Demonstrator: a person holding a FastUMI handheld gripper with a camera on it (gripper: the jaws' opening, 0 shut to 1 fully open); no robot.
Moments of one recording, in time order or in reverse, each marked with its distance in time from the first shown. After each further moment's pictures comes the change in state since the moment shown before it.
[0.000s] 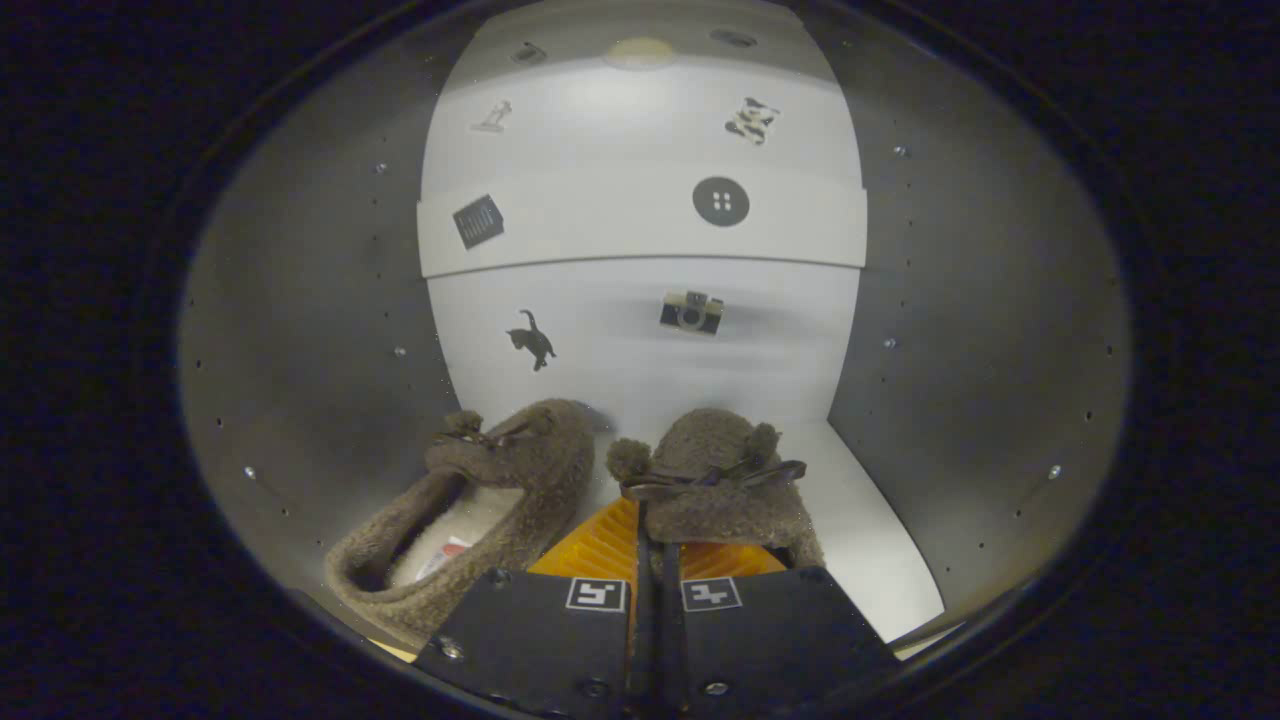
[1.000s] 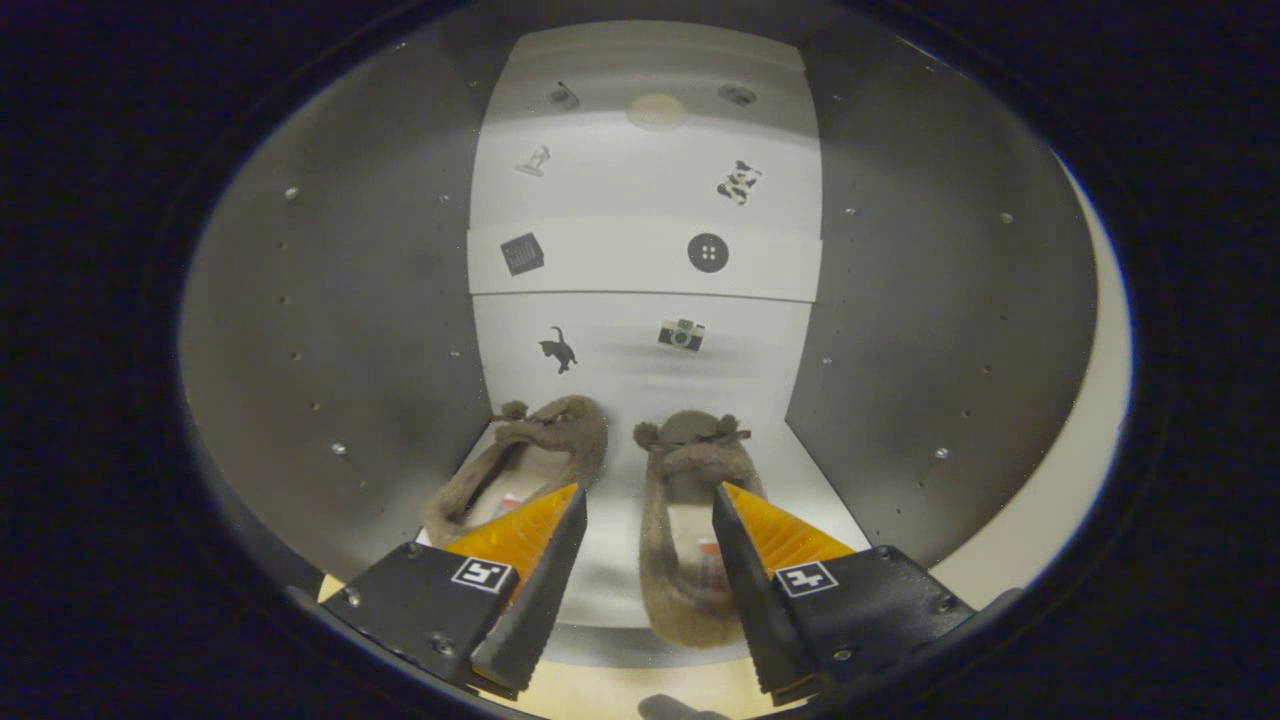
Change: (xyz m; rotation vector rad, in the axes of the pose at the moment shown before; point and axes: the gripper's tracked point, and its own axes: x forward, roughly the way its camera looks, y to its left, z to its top) arm -0.110 0.009 -0.004 -0.027 -0.084 -0.056
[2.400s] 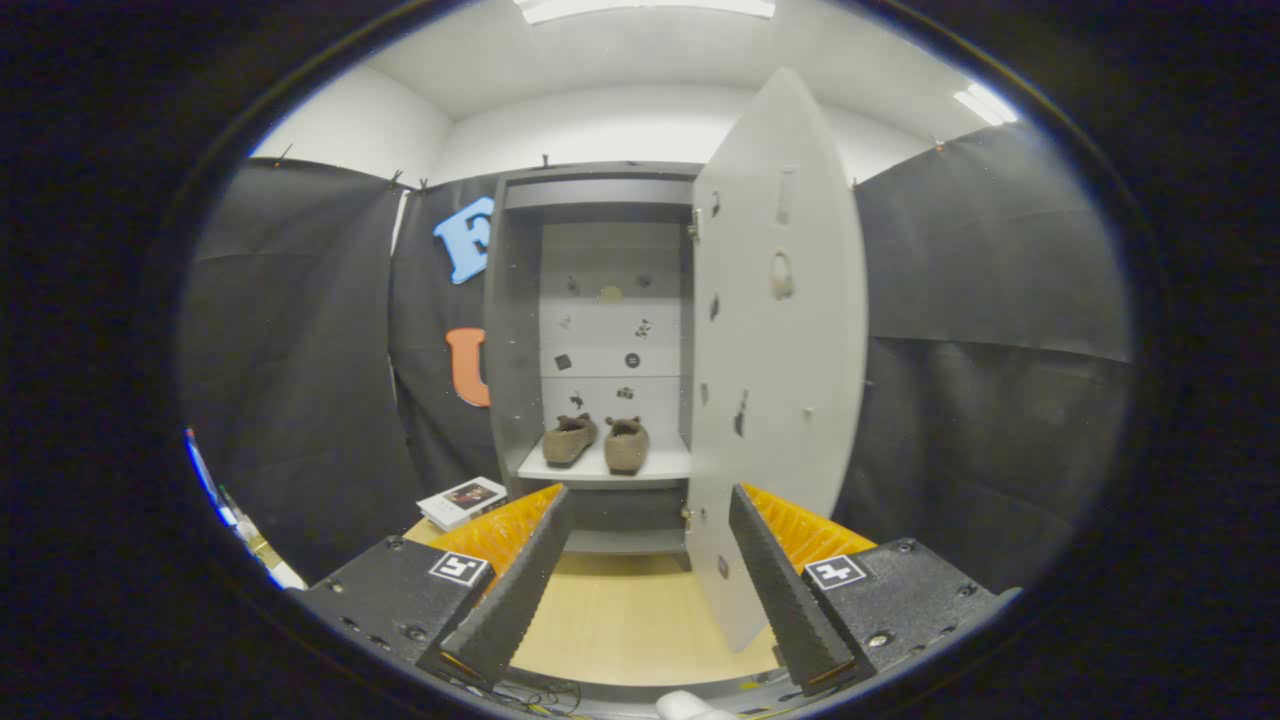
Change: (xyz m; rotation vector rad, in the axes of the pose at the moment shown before) arm -0.465 -0.127 -0.085 0.050 -0.285 -0.069
